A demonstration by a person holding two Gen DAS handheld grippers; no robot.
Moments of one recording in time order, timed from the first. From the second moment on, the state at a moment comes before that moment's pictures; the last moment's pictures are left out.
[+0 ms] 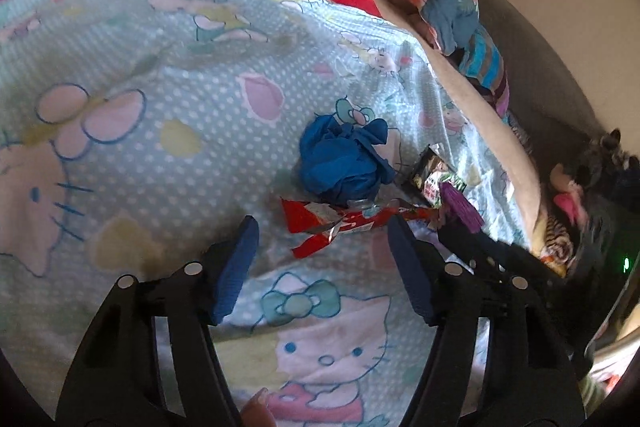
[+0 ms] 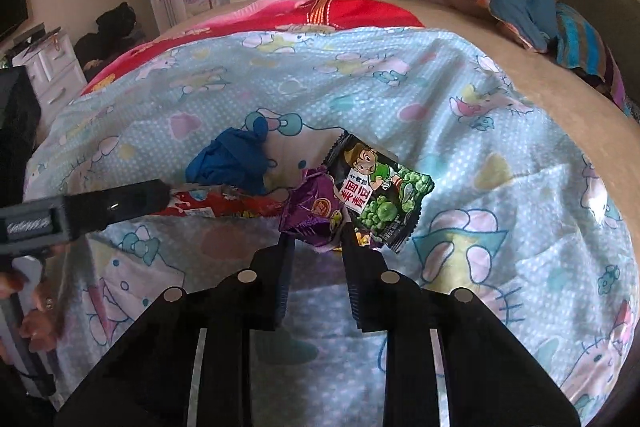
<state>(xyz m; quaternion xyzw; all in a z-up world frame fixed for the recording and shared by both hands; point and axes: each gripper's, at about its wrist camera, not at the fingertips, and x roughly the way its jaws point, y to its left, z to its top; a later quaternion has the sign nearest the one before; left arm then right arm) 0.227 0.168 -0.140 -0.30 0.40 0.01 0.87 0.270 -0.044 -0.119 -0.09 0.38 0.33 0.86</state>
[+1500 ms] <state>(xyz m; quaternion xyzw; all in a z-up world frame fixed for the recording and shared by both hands) 0.158 0.034 -0.037 -0.18 0.34 -0.13 0.91 0.138 -0.229 -0.051 0.05 0.33 0.26 0.91</state>
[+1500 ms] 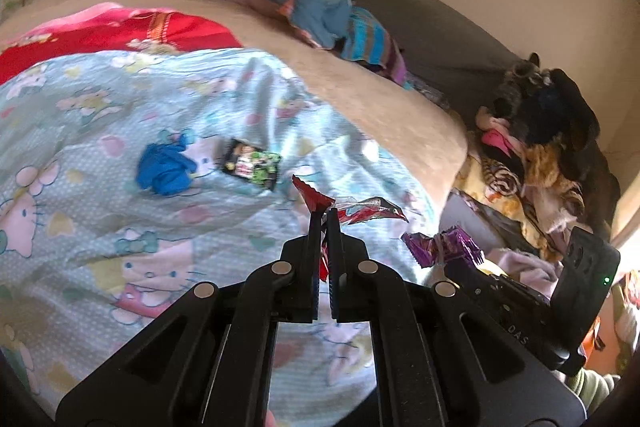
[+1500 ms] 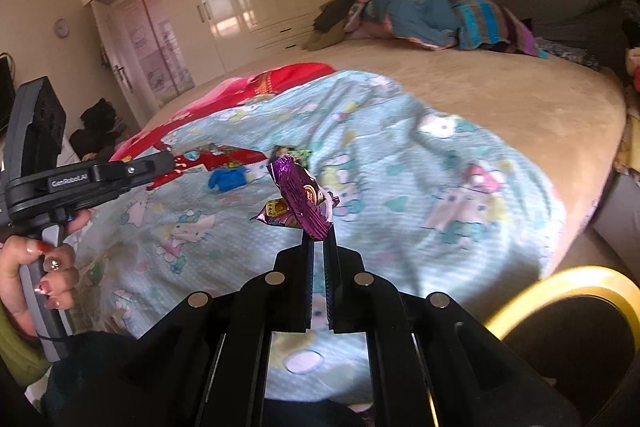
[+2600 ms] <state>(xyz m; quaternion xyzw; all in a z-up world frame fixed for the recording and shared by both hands) 0.132 -0.092 -0.029 -0.08 0.35 -0.26 0.90 0.076 -0.374 -0.045 0.06 0.35 0.13 0.93</state>
